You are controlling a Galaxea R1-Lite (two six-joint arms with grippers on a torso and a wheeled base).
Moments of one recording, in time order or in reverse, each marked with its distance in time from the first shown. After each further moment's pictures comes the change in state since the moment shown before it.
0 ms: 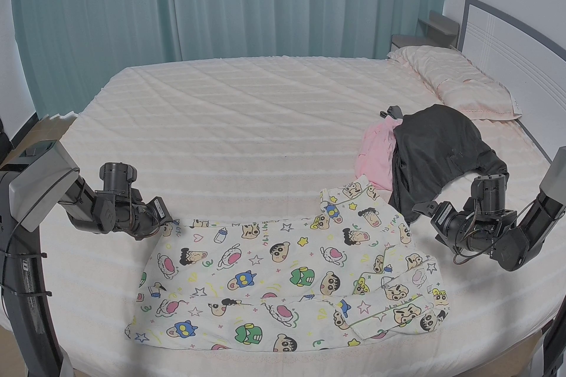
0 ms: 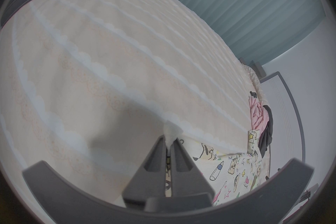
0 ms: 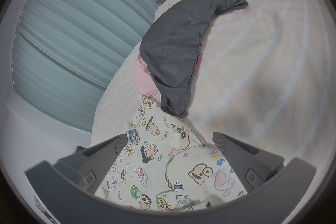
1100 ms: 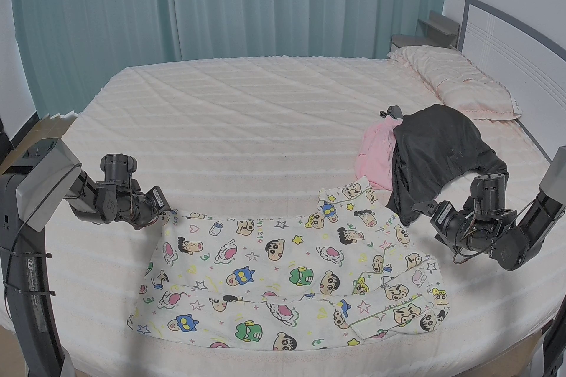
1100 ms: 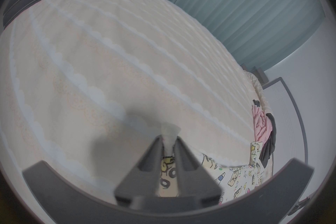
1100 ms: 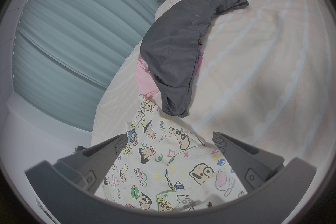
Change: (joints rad) left arm 0.016 0.049 -0.139 0.048 0.038 -0.008; right arm 0.000 0.002 -0.005 0.000 0.004 0.001
